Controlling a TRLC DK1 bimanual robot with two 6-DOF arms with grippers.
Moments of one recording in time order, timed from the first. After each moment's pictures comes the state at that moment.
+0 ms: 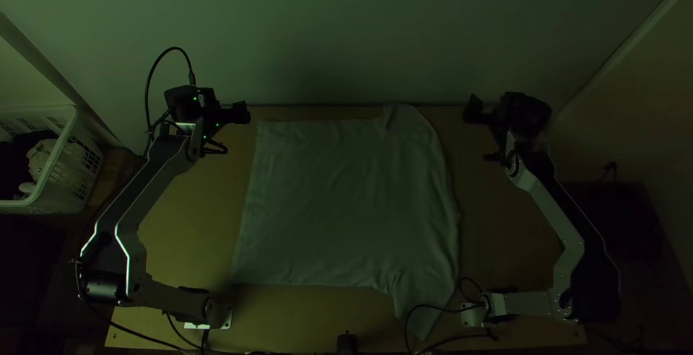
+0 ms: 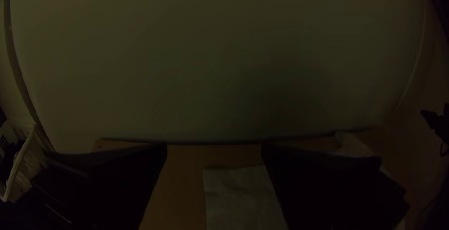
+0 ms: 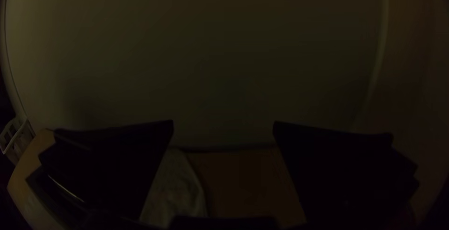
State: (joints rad) left arm -0.06 1.53 1.33 -0.13 0.00 -0.05; right arm 0.05 1.48 1.16 0.11 0.04 0.07
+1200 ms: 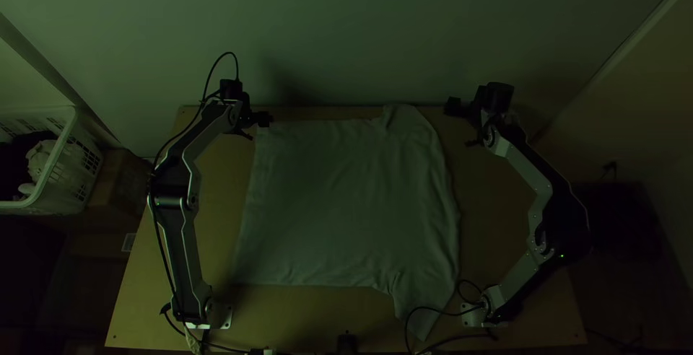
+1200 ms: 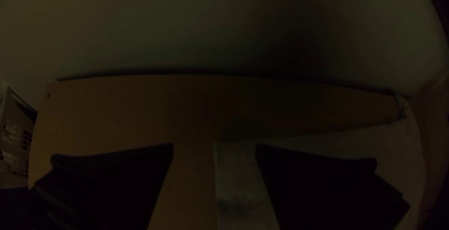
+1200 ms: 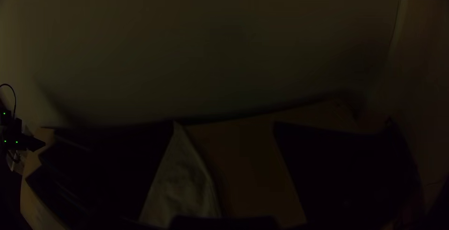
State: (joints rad) left arm -0.05 2.21 1.91 -0.46 -0.04 -0.07; right arm 0.07 1.83 1.42 -0.05 0.03 0.19
